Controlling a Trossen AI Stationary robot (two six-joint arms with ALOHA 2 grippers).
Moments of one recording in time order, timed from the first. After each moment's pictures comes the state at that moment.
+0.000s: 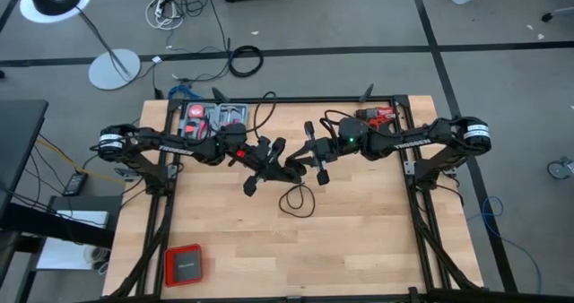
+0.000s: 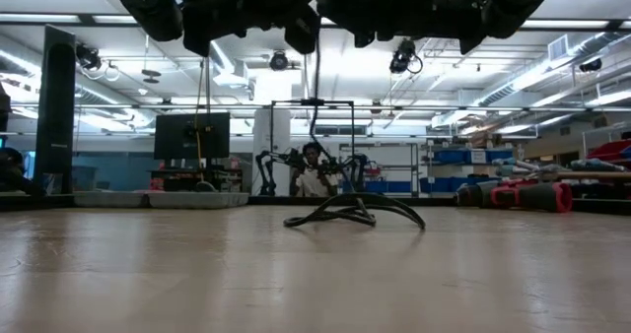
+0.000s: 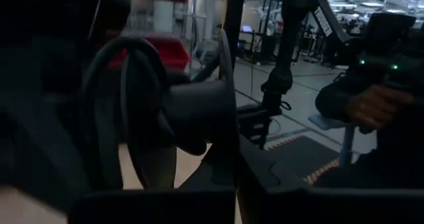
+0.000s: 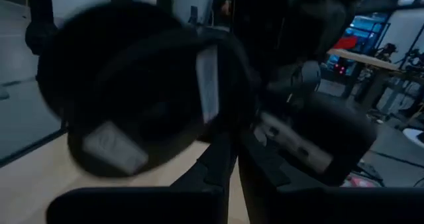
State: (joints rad) left arm 0.14 1.51 0.80 0.76 0.68 -0.08; right arm -0.14 1.49 0.80 0.67 -0.37 -0.24
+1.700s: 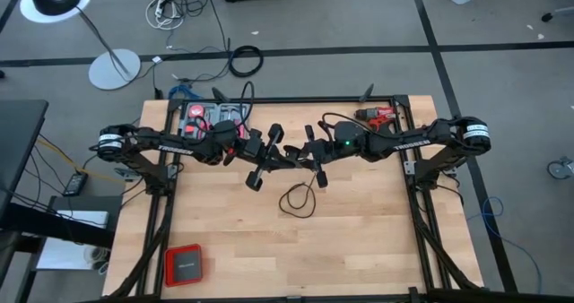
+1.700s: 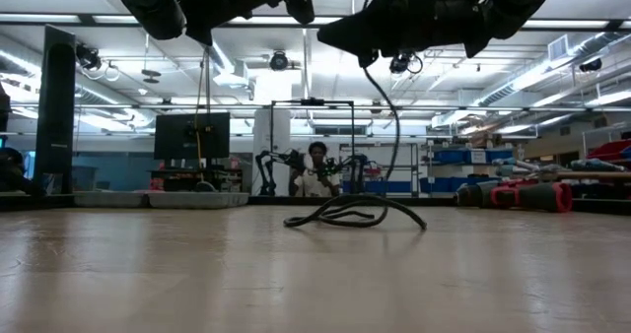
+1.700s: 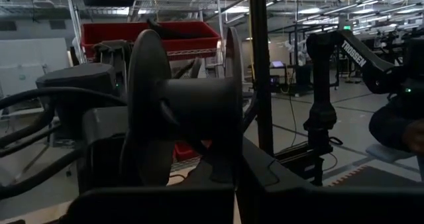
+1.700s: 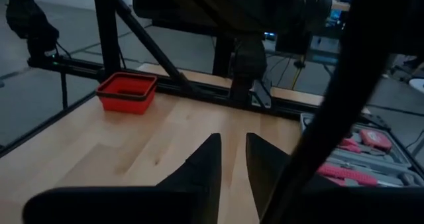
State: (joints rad) left arm 0.14 1.51 0.81 0.96 0.55 0.00; right arm -0.13 1.49 0.79 0.56 -0.31 -0.18
